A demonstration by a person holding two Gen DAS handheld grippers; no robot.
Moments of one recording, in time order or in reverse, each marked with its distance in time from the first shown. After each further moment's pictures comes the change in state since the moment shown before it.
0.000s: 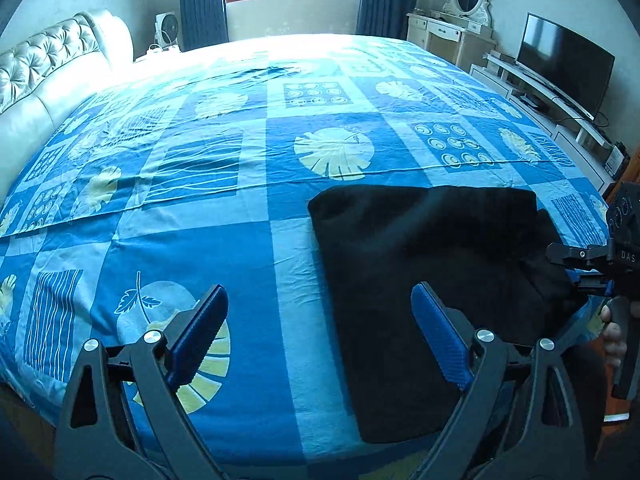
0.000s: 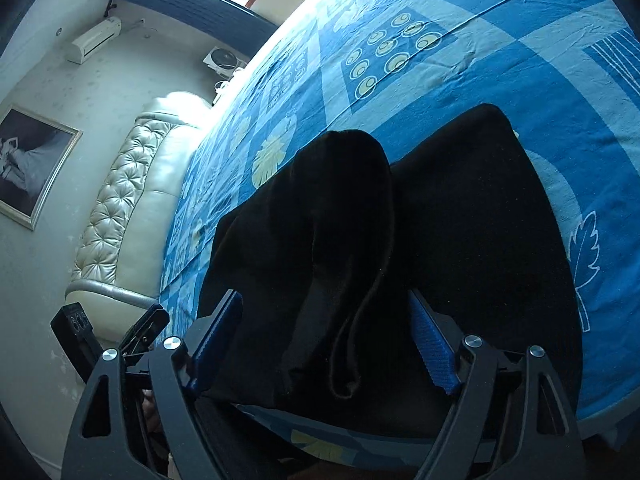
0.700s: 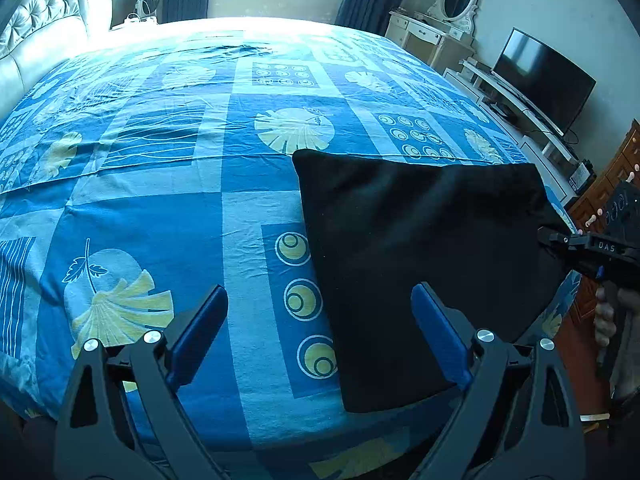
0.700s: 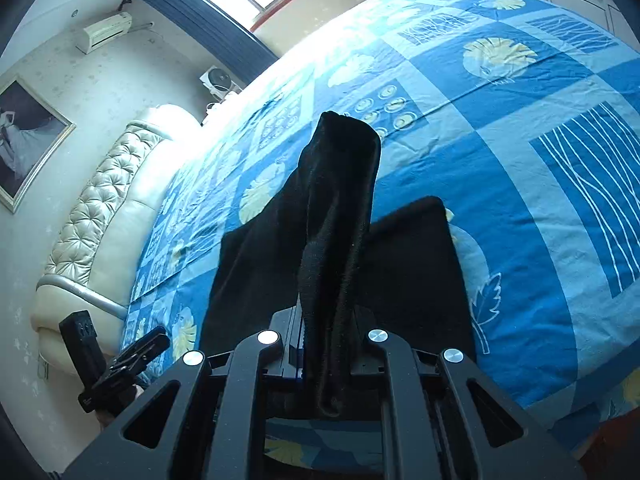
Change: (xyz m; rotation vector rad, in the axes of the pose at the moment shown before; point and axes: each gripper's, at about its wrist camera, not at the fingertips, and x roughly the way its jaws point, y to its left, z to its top) left arm 0.002 -0.011 -0.009 -0.068 0.040 -0.186; right arm -0.069 -0.017 0.009 -0.031 -0.131 -0.122
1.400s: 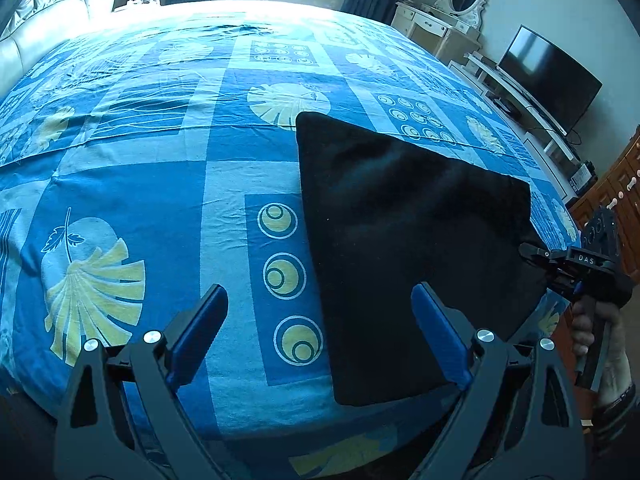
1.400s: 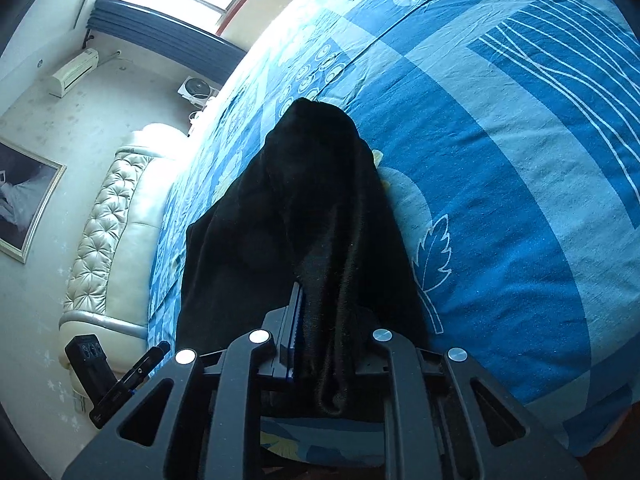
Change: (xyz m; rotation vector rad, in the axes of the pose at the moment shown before) left arm 0.016 -0.006 -0.015 -0.040 0.045 -0.007; right arm 0.020 -0.054 -0.014 0.167 0.040 0.117
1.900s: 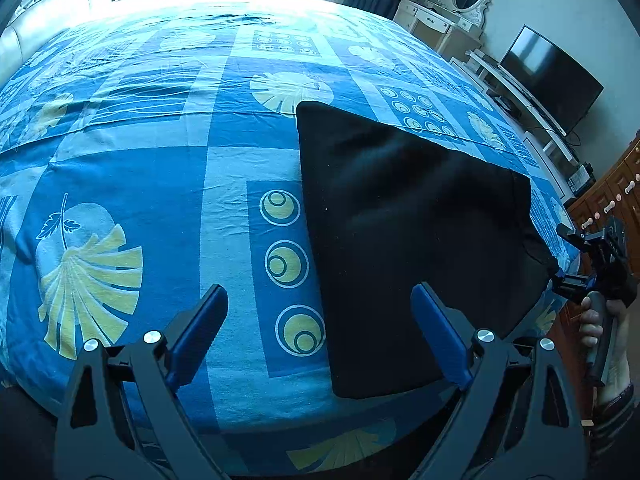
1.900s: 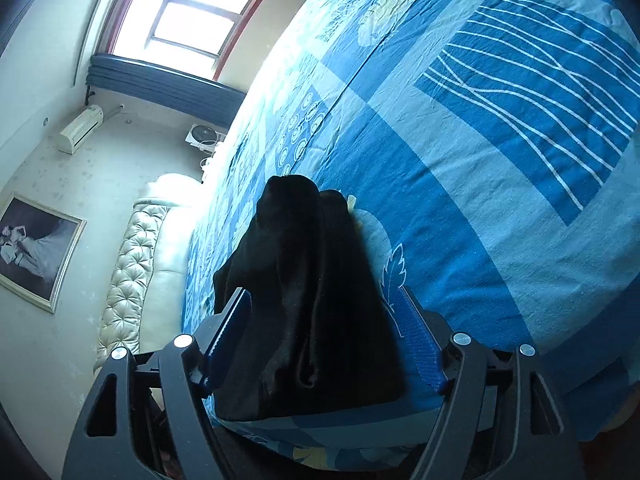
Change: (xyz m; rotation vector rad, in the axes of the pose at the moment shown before) left arm 0.004 0.008 -0.005 -0.032 0.036 -0.039; right arm -0.038 -0.027 -0.002 0.134 -0.097 0.077
